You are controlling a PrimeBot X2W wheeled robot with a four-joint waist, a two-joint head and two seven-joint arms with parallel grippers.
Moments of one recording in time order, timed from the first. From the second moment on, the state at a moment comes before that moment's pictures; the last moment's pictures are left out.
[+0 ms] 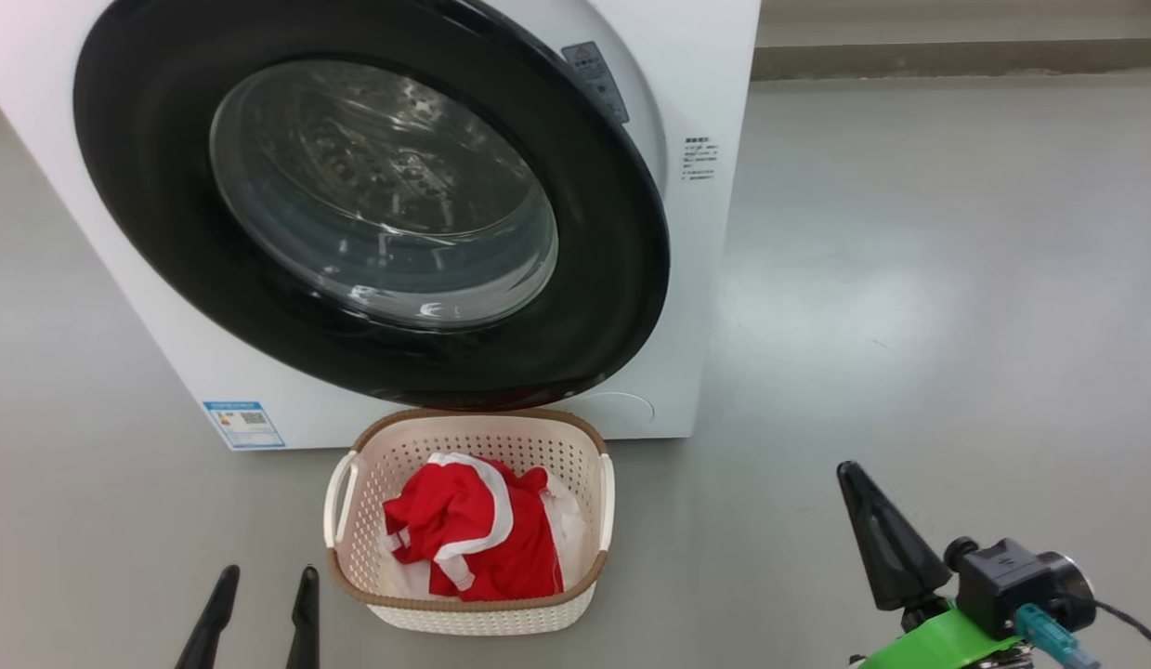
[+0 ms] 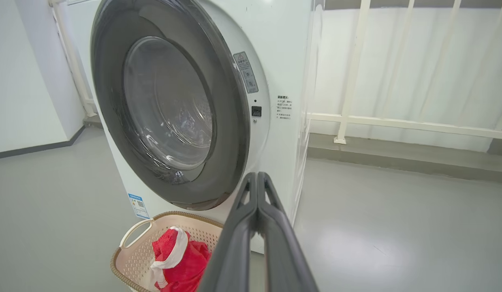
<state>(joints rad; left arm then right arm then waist) 0.18 0.08 0.04 -0.02 -0.22 -0.11 -0.25 0.02 -0.05 0.08 0.16 0.18 0.12 -0.26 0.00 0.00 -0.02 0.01</state>
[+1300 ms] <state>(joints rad) 0.05 0.06 -0.06 -0.03 -0.20 -0.12 -0.25 -0.87 -0.10 0.36 0.82 0.33 0.12 -0.26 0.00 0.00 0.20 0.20</state>
